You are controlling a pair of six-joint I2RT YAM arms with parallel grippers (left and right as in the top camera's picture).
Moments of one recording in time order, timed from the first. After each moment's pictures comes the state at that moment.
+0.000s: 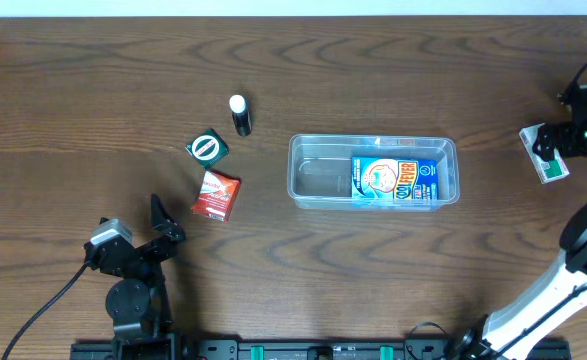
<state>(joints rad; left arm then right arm) 0.10 0.01 0.03 -0.11 -0.21 -0.29 -0.56 2.14 1.70 -0.92 -0.15 -0.64</state>
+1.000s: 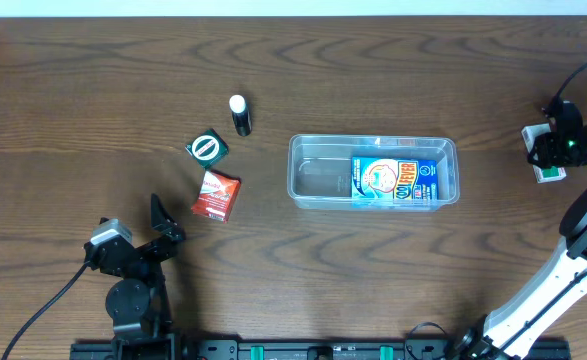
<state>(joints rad) 0.10 0.01 0.03 -0.11 -0.21 -0.29 -0.56 2.25 1.69 -0.88 -0.15 -0.61</state>
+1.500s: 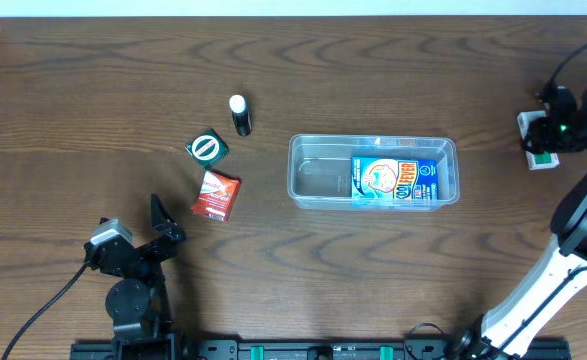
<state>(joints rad) 0.10 0.01 0.03 -0.11 -0.21 -0.29 -0.48 2.24 1.77 -0.95 -0.14 -0.53</state>
